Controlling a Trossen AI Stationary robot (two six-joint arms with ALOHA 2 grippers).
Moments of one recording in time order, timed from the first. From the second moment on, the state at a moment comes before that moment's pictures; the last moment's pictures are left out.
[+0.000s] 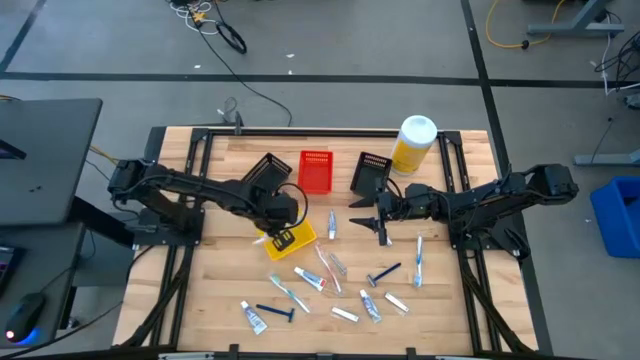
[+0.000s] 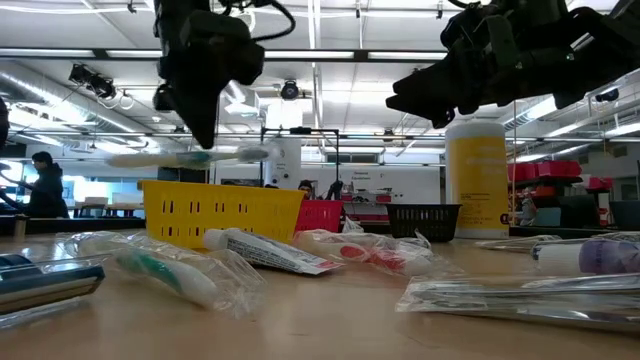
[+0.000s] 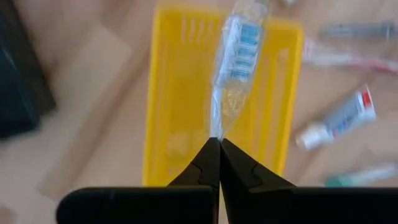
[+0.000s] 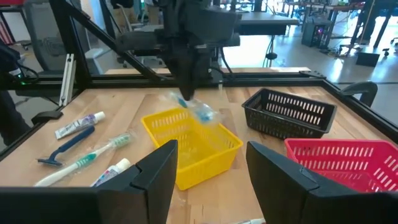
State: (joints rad) left arm -0.10 1.54 1.16 -0.90 -0.04 -0.75; right arm 0.00 1.30 0.39 0.75 -0.04 0.01
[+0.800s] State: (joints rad) left arm -0.04 1.67 1.16 -0.84 -0.03 -0.70; right arm 0.00 1.30 0.39 0.74 -0.04 0.01
